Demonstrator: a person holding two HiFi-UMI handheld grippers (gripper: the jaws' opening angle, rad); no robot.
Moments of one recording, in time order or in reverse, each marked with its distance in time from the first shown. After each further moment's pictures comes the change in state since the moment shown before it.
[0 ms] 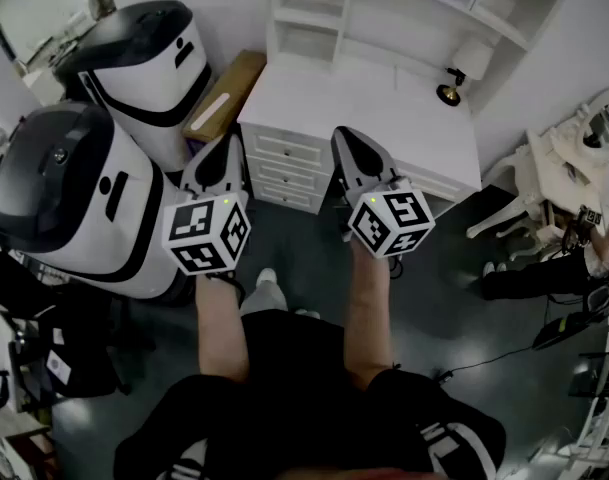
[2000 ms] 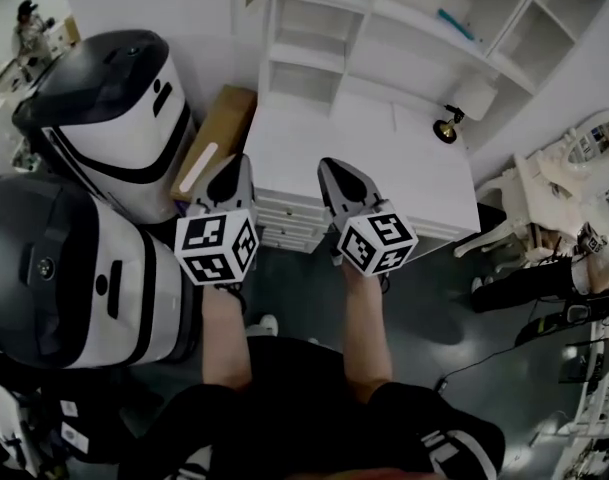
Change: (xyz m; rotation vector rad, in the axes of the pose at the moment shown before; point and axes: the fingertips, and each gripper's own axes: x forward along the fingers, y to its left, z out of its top) left arm 0.195 0.126 -0.002 -0.083 0.071 -0.138; right arm 0.214 -0.035 -0.050 -0.003 0.126 -0.069
